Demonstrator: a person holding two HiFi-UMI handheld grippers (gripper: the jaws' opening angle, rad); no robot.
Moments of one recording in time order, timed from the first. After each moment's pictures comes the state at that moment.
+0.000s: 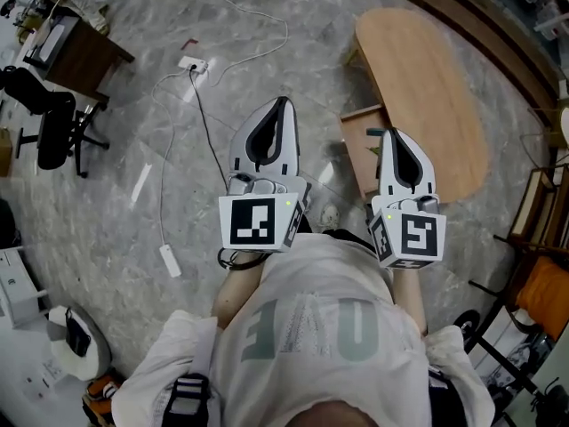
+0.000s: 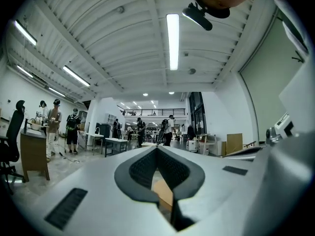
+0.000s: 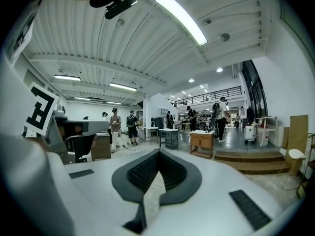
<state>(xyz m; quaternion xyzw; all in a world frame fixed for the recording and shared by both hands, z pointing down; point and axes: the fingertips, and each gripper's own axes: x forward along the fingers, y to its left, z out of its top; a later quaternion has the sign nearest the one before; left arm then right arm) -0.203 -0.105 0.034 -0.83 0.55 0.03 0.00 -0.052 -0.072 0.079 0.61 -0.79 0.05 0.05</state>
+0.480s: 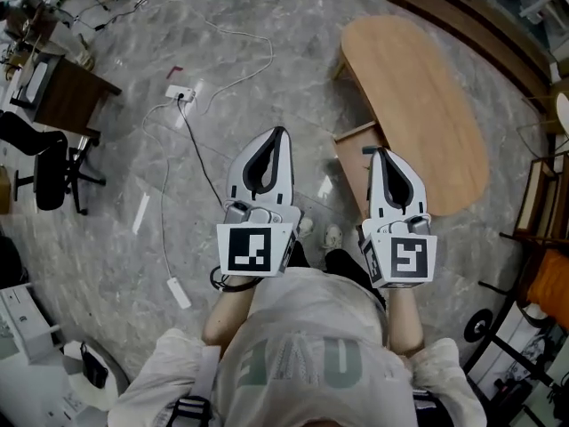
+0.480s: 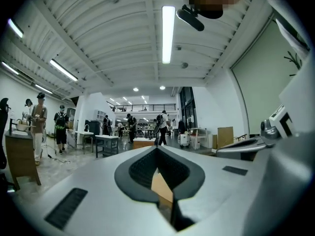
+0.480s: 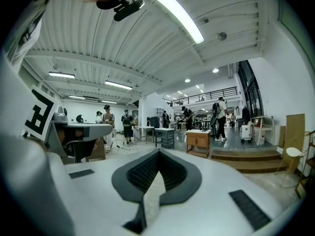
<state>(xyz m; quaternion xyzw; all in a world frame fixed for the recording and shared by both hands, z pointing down) -0.186 -0.161 0.060 -0.87 0.50 0.00 0.01 -0.050 -0.119 0.098 0.64 -0.77 0.05 0.05</state>
